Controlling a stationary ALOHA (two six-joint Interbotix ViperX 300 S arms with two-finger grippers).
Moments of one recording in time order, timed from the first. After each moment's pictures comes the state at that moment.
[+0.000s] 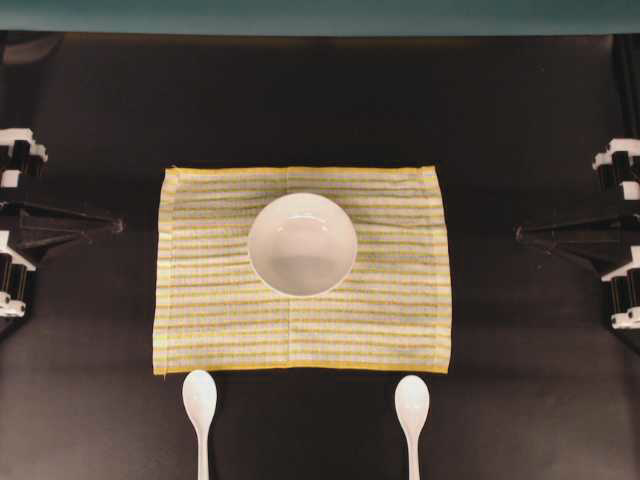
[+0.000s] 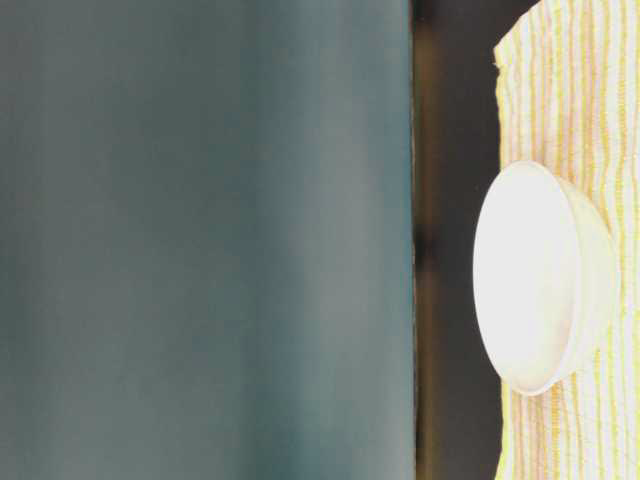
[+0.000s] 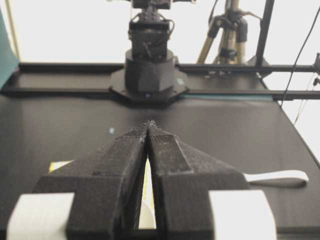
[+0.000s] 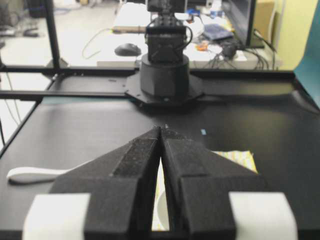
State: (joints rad) left arm 0.00 -0.96 1.17 0.00 -0.29 0.00; right arm 0.07 -0.97 1.18 0.00 -0.29 0.01
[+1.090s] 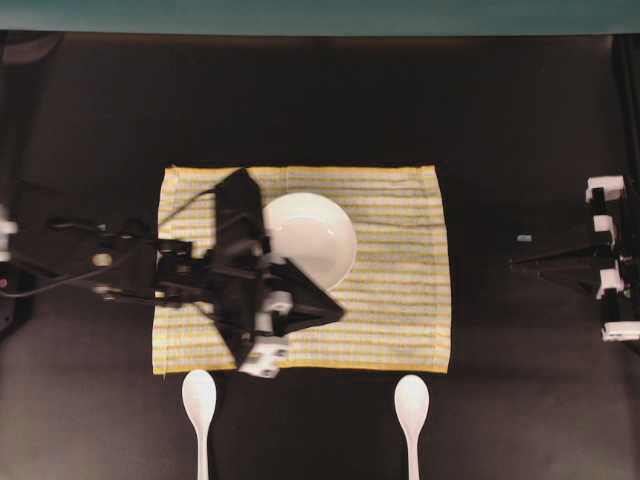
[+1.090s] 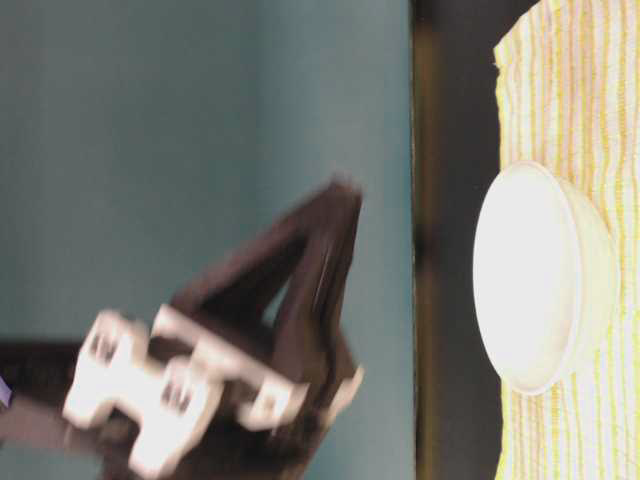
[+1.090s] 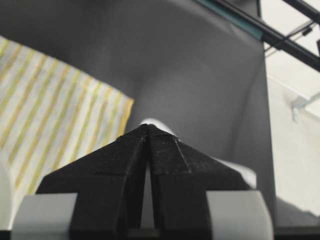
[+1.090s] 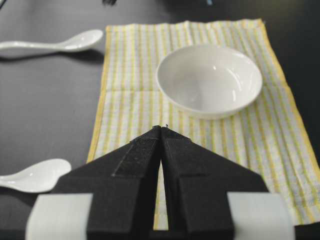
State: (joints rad) left arm -0.10 0.01 0.61 0.04 -0.27 -0.57; right arm 0.07 -0.99 1.35 0.01 -0.14 0.03
